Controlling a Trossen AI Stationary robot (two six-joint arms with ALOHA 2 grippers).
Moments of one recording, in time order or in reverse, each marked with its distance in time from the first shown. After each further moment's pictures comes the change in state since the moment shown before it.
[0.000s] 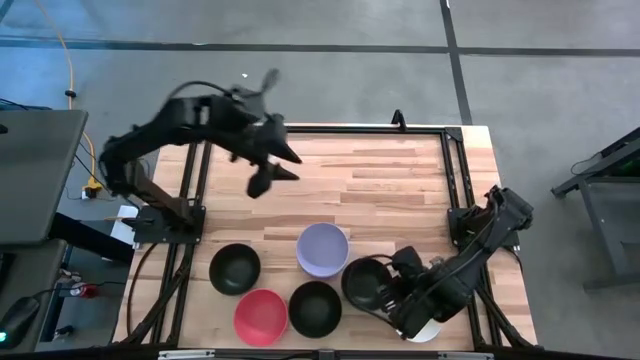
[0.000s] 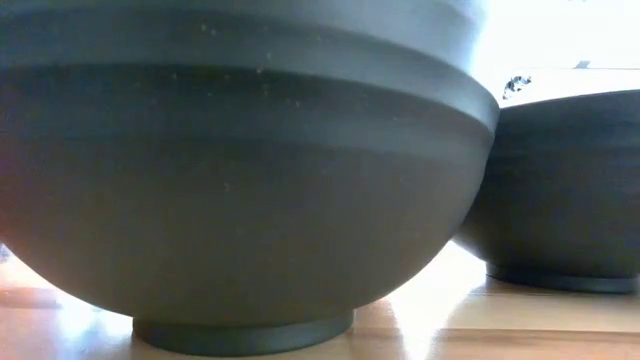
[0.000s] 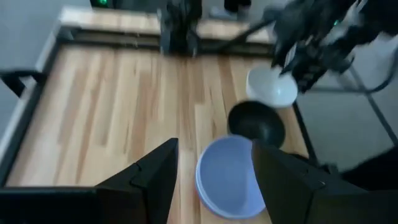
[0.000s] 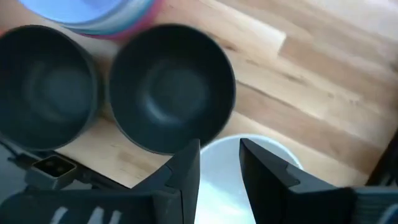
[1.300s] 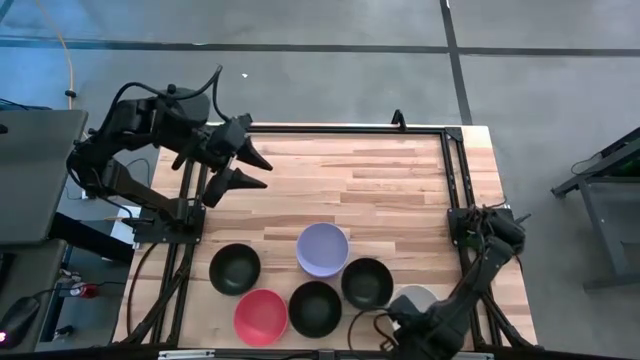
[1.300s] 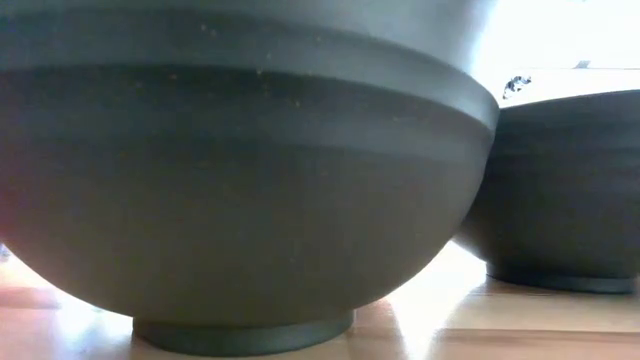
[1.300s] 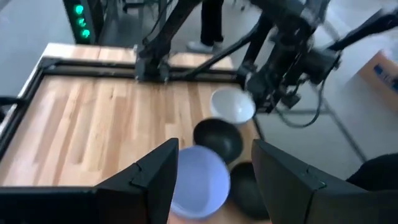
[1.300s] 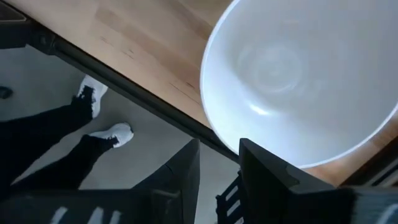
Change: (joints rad) left arm -0.100 -0.168 -0.001 -0.008 -0.004 -0.100; right arm 0.131 0.181 0.000 0.248 -0.294 -0.015
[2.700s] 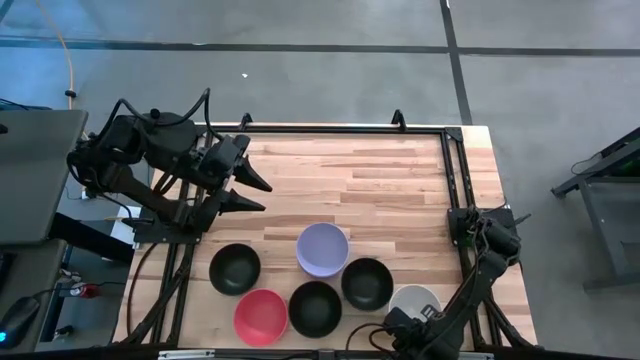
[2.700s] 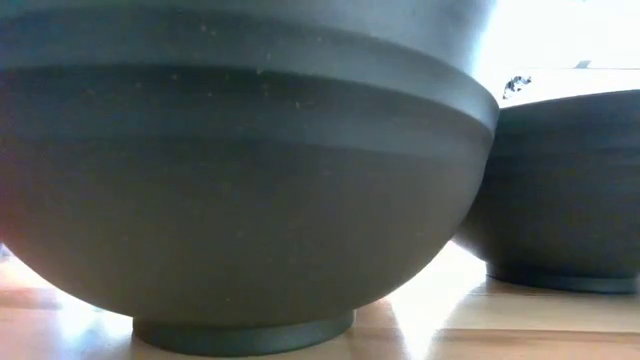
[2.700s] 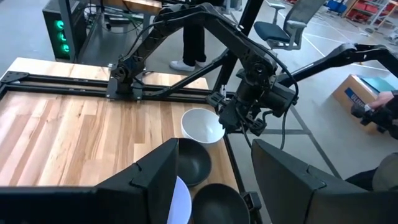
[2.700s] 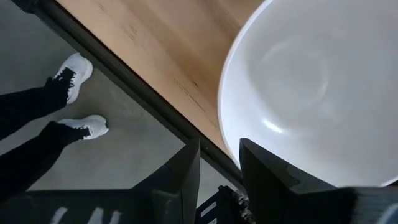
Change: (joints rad) left arm -0.248 0.001 0.000 0.105 -0.177 -0.163; right arm 0.032 0.081 0.000 0.045 0.029 -0.168
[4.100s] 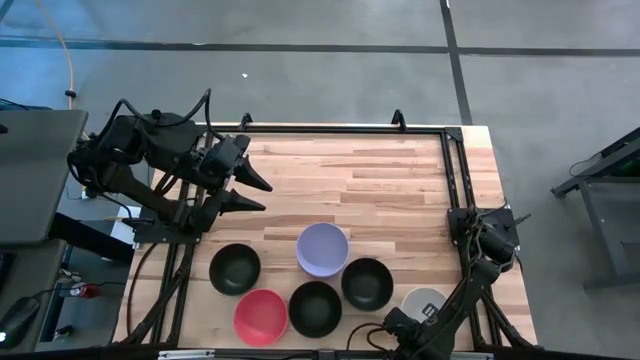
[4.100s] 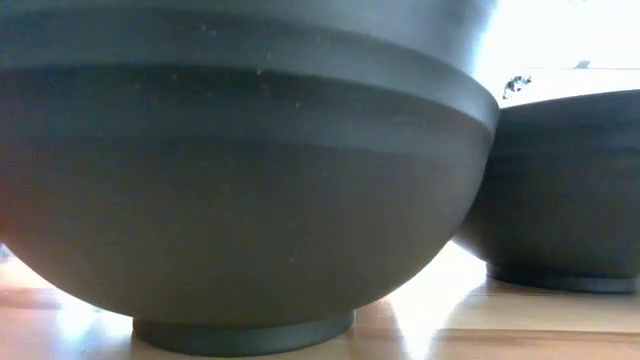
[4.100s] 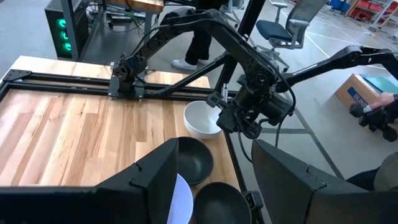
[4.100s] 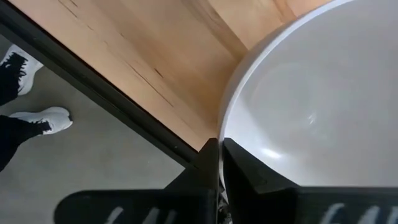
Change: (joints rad) left arm 0.000 0.000 -0.002 -0.004 -0.003 0.002; right arm -0.006 0.058 0.000 -0.072 -0.087 -0.025
